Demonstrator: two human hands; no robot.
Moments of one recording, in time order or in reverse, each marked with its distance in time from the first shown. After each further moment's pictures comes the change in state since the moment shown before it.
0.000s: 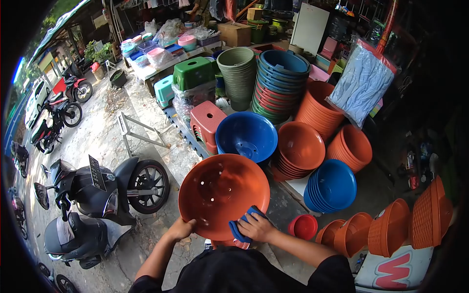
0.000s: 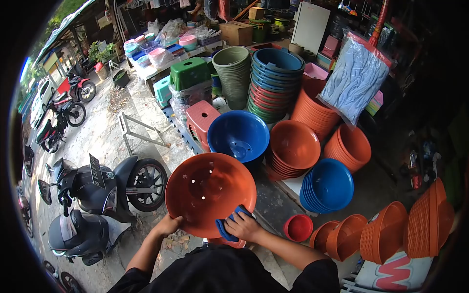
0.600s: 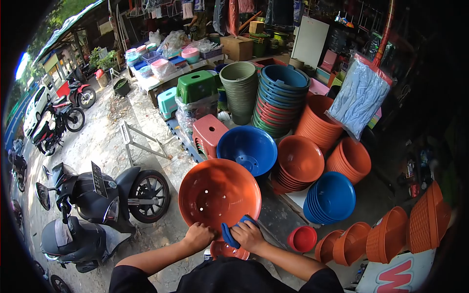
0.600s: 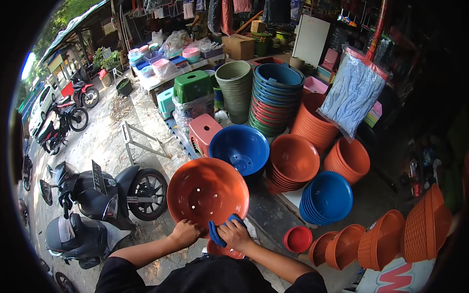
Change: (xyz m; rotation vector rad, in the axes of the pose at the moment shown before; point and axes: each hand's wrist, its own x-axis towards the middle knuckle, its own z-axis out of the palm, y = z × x) left_hand 0.010 0.019 0.038 1.558 -0.064 0.748; right_hand 0.035 -0.018 0.004 0.200 -0.136 0.292
